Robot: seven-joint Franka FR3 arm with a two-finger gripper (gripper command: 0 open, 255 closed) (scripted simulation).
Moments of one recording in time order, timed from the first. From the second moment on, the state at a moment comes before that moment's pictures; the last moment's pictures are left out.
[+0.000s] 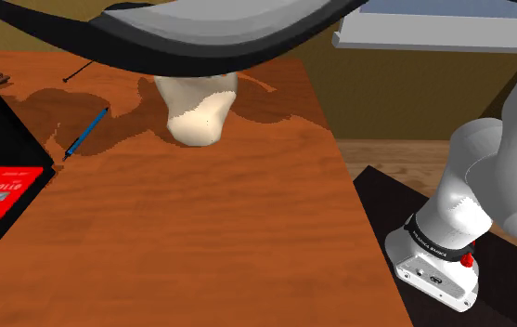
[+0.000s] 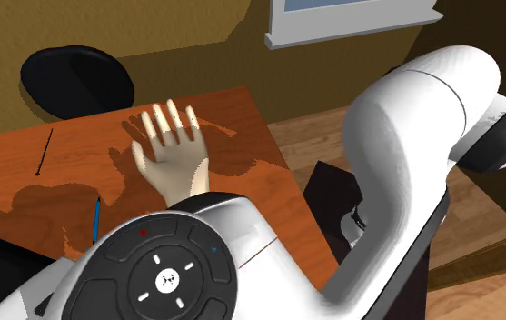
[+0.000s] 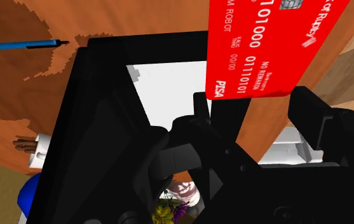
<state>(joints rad) 0.58 0.16 0.53 -1.57 -0.29 2.27 0.37</state>
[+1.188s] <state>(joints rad) 0.58 0.18 0.51 -1.79 -0.36 2.49 0.45</state>
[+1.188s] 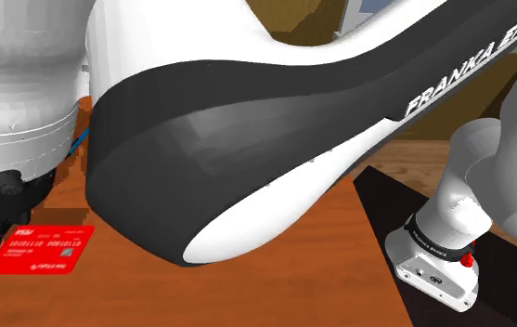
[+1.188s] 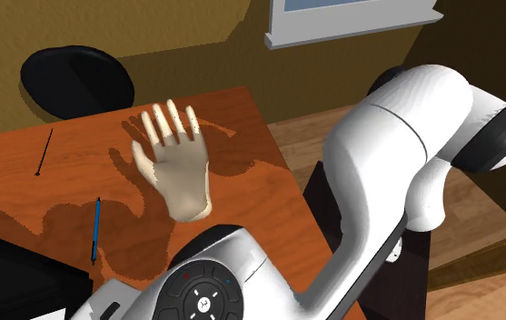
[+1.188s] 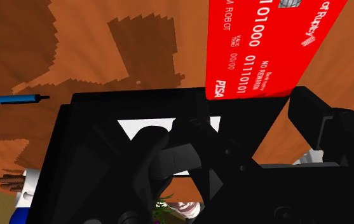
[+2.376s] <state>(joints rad) 0.60 0.24 0.47 -1.88 -0.47 2.63 0.55</state>
